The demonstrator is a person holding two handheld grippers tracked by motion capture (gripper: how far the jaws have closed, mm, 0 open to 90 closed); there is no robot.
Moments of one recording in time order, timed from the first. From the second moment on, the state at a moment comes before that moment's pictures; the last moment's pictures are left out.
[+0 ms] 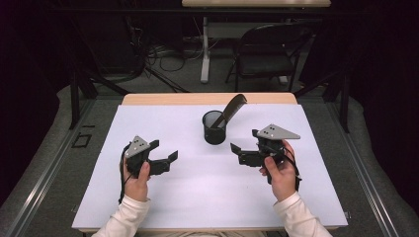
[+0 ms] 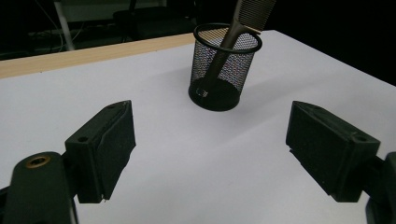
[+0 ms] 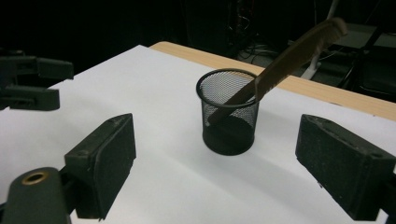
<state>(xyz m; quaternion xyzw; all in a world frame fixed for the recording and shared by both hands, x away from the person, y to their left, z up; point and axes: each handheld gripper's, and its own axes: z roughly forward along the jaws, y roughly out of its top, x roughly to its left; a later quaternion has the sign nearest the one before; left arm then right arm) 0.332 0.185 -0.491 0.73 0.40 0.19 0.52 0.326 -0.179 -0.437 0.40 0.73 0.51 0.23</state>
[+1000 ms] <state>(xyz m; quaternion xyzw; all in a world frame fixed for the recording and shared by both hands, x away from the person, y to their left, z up) 0.333 0.190 -0.490 0.73 0.41 0.19 0.52 0.299 -0.181 -0.494 0.40 0.72 0.51 0.23</state>
